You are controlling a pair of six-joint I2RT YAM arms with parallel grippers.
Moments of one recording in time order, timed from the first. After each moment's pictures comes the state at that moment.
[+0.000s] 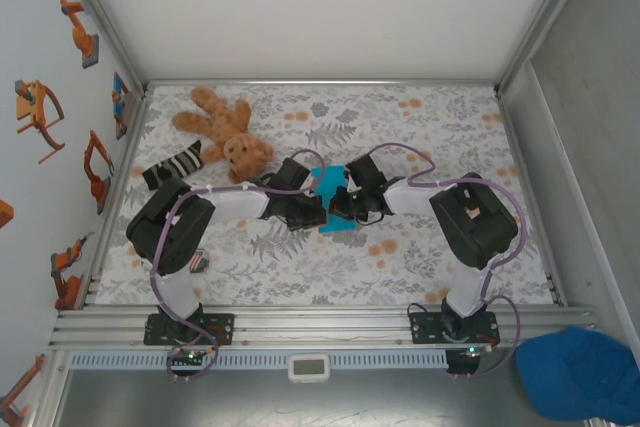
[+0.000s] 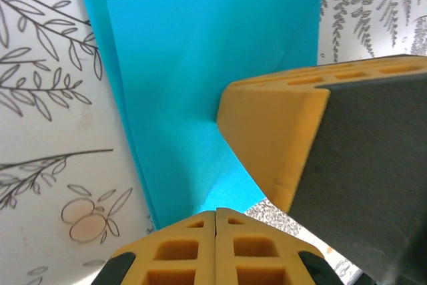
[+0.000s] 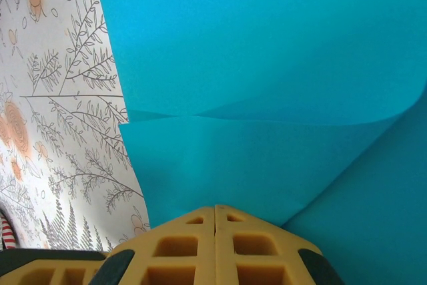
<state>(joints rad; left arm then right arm) -0.76 1.83 0.97 -0.20 0.44 -0.80 0.61 1.83 0.92 -0.10 -0.40 0.82</state>
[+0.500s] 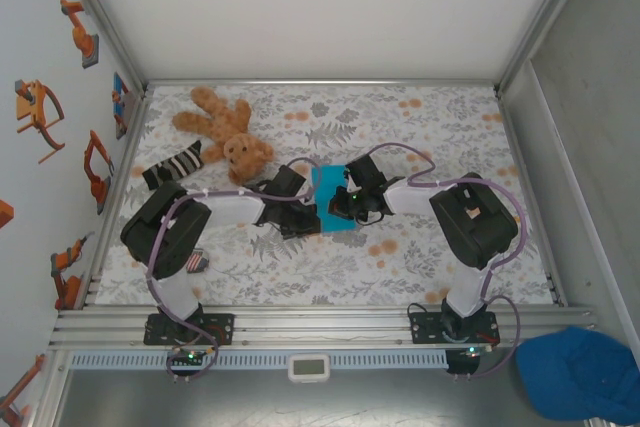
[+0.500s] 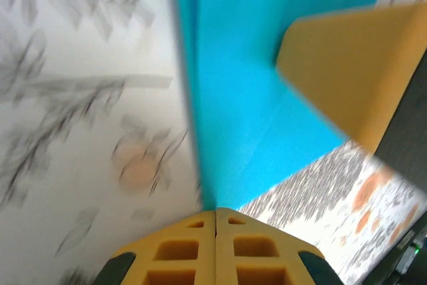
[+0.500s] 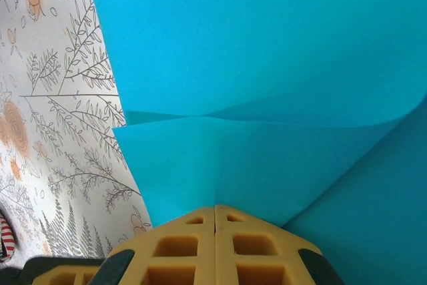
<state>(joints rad) -0.76 1.76 0.88 -0.25 0.44 -0.77 0.61 1.83 0.92 -0.10 -0.40 0.82</state>
